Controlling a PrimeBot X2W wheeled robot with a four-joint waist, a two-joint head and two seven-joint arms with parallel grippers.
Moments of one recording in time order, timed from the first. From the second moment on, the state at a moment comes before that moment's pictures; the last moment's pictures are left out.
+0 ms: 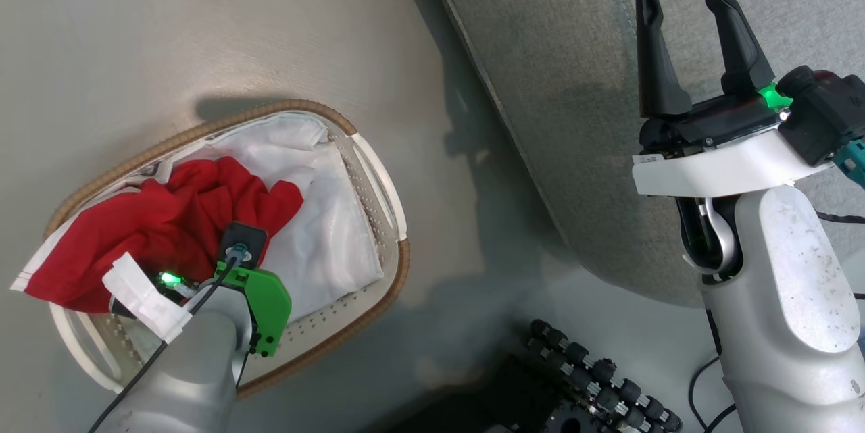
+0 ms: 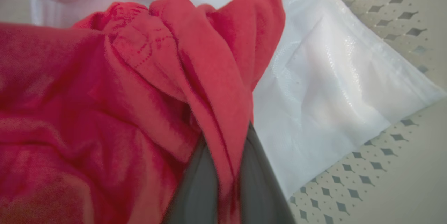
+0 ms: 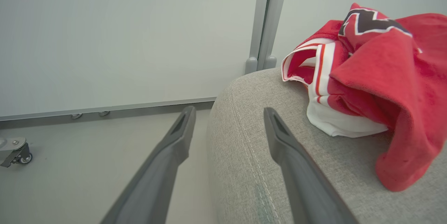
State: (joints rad) left arm -0.72 0.13 -0.57 1.28 -0.21 0.00 -0.19; right arm -0.54 -0.05 0.10 0.02 0.26 0.13 -0.26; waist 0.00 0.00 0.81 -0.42
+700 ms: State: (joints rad) left arm -0.64 0.13 -0.63 0.93 -0.19 -0.09 -0.26; right arm -0.40 -0.05 0.03 0.13 0.13 0.13 -0.26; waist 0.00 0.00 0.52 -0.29
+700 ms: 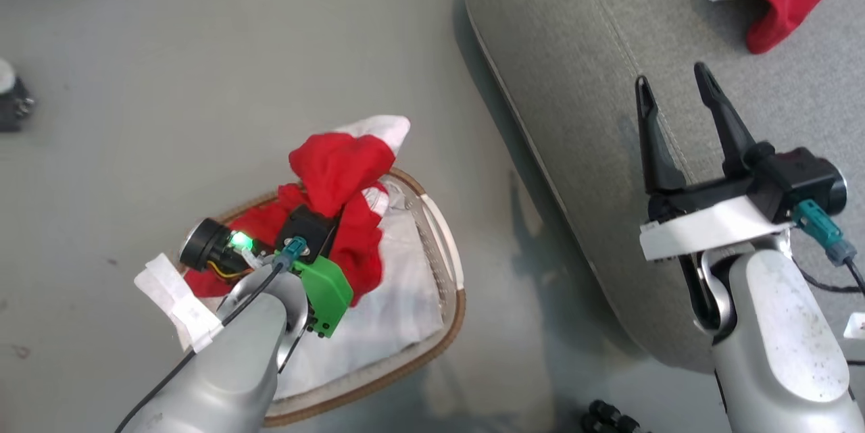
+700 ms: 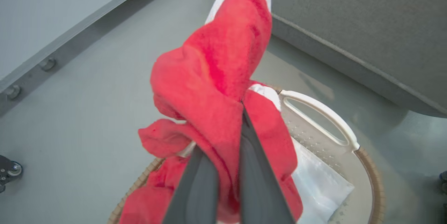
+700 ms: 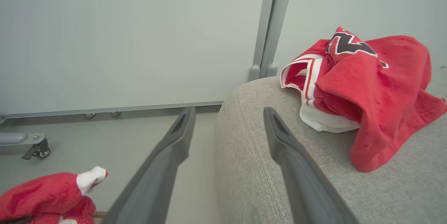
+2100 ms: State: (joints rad) left arm -1.07 0.11 -0.78 0.69 -0.25 -0.13 -0.21; right arm -0.39 -0.05 0.33 0.23 0.05 0.13 -0.26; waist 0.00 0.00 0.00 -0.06
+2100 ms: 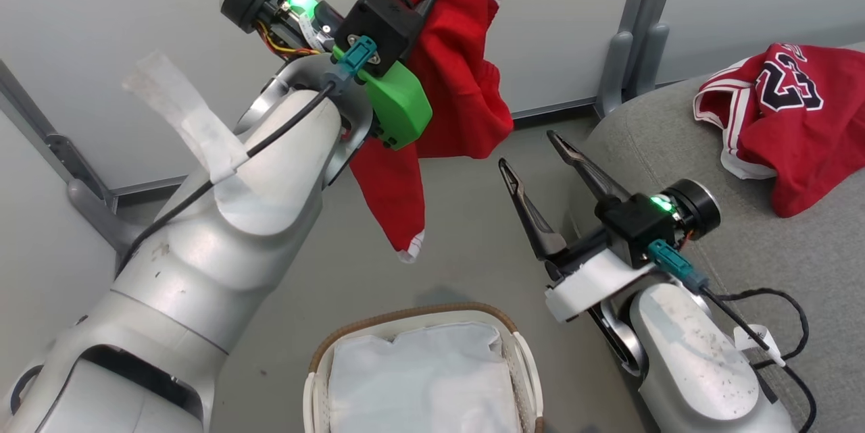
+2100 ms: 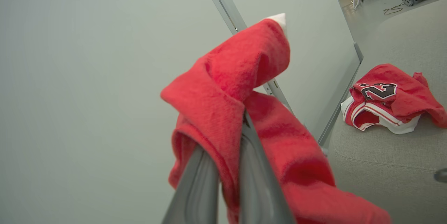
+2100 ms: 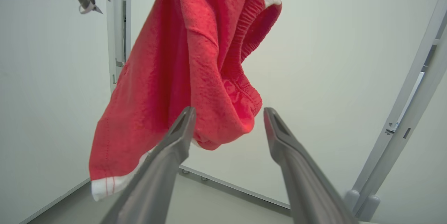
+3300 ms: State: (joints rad) left arm -1.07 0.06 -0.95 0.63 -0.47 -0.13 -0.23; right arm -0.68 -0.05 0.47 0.52 0.08 0.13 -0.26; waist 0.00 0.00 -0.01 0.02
